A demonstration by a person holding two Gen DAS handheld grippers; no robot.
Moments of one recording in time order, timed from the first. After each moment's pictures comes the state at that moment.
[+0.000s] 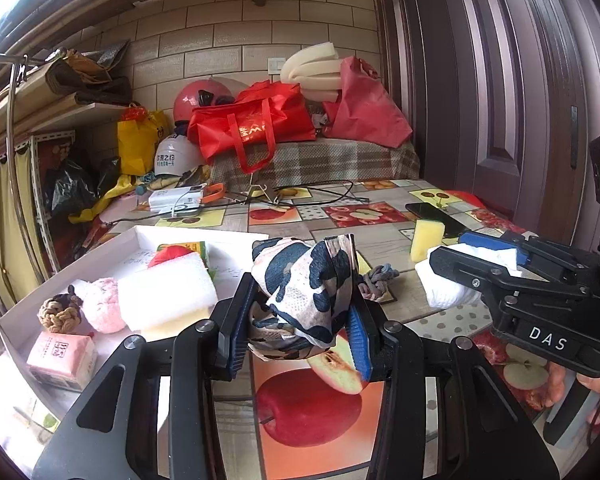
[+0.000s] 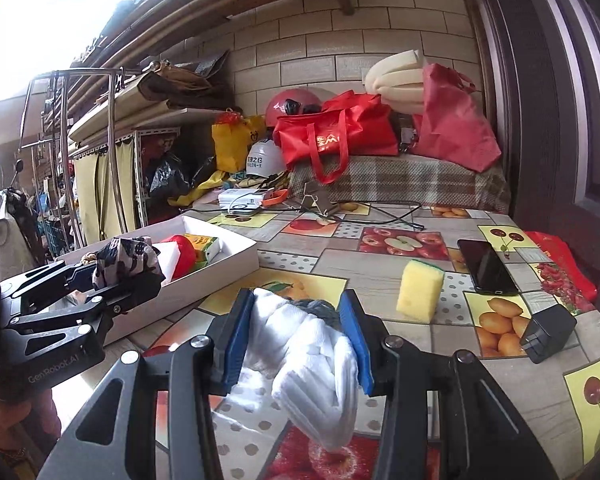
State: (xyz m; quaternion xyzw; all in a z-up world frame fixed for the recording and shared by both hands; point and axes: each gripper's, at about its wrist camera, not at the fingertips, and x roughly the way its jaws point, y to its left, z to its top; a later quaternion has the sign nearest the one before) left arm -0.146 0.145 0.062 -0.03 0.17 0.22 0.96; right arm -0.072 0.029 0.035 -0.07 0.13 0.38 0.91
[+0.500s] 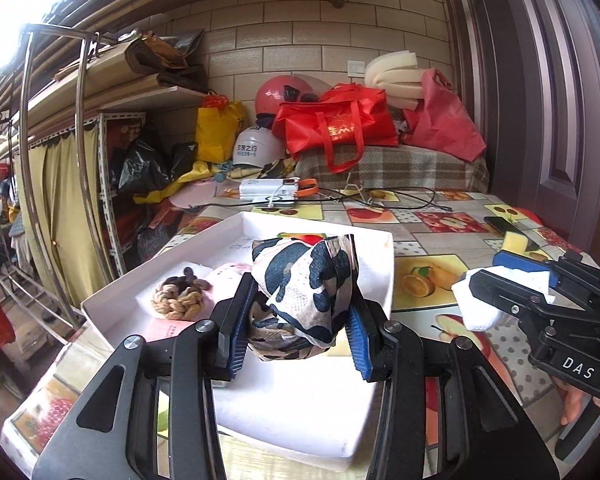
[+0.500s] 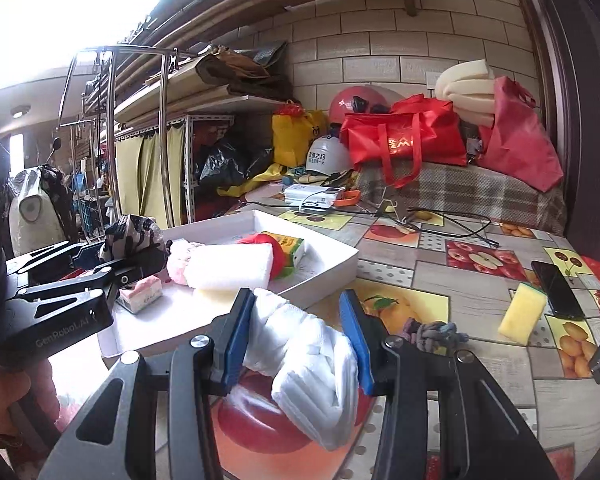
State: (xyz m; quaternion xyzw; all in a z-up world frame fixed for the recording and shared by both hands) left arm -0.216 0.228 0.060 -0.06 0.16 0.32 0.93; right arm -0.106 0.111 0.033 -0.09 0.12 0.45 0.88
